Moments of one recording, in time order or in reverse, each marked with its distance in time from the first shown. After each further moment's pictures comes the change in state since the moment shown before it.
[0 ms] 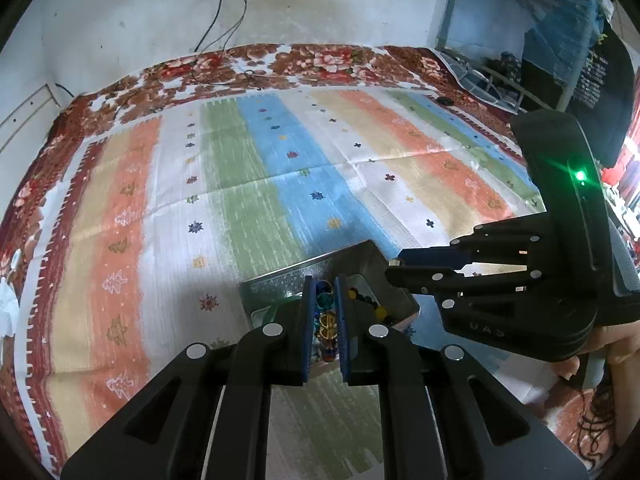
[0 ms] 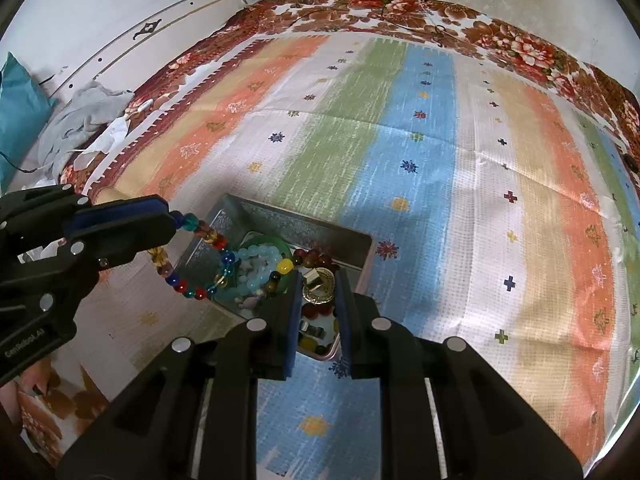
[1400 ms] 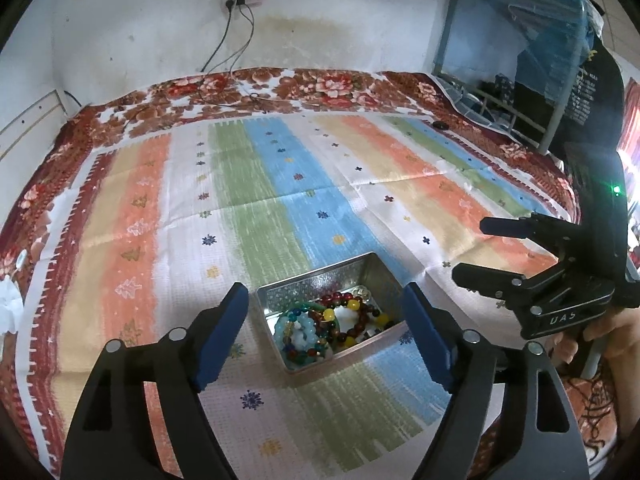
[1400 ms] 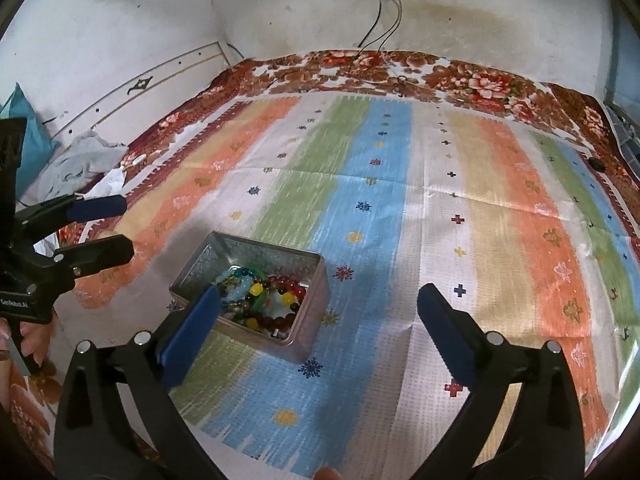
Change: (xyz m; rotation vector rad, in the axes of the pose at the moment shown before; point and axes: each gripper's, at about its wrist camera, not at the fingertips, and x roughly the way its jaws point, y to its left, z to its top) left arm -0.030 0.014 -0.012 -0.017 -0.095 -0.015; right arm -0.059 -0.025 -0.034 0.062 -0.240 -0.056
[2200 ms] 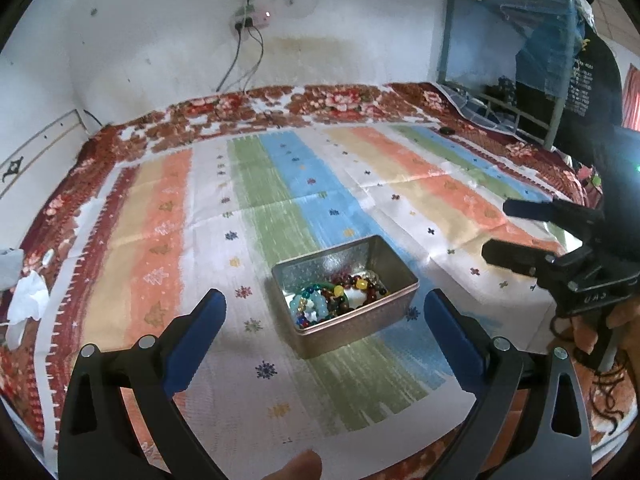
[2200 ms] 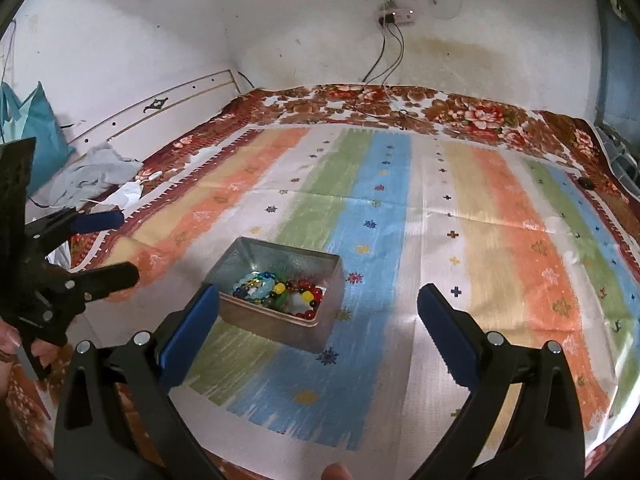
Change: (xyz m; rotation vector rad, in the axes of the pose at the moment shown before) left arm -0.039 -0.014 -0.037 0.039 -0.083 0.085; right arm -0.046 0.024 -0.031 -0.029 -0.125 -0.004
